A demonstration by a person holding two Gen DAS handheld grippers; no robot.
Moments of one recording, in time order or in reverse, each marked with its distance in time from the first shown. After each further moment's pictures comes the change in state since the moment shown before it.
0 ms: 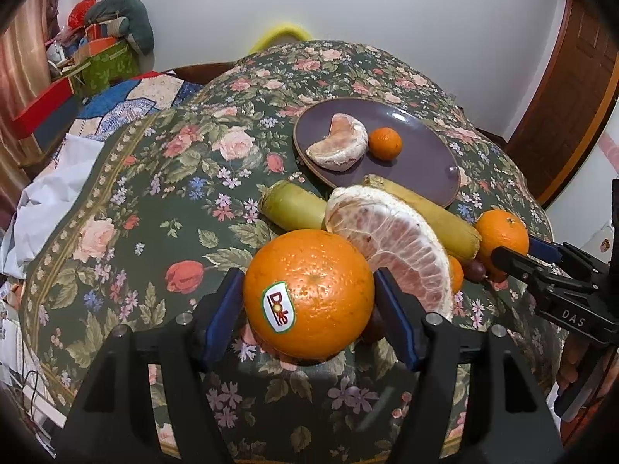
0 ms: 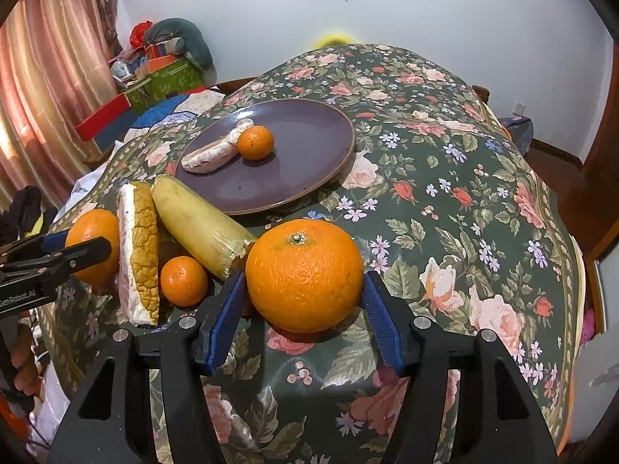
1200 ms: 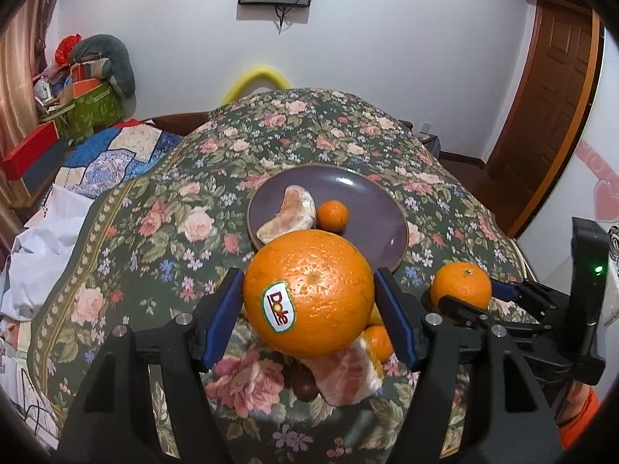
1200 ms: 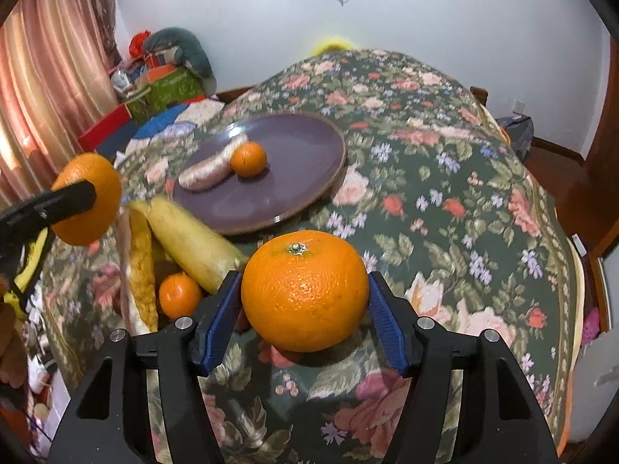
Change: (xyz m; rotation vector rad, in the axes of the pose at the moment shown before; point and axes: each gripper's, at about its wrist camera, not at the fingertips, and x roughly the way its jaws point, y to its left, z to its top) left arm -0.029 -0.041 0.043 0.054 -0.142 -0.056; right arm -0.010 -0.011 0.012 0.030 -0.034 0.022
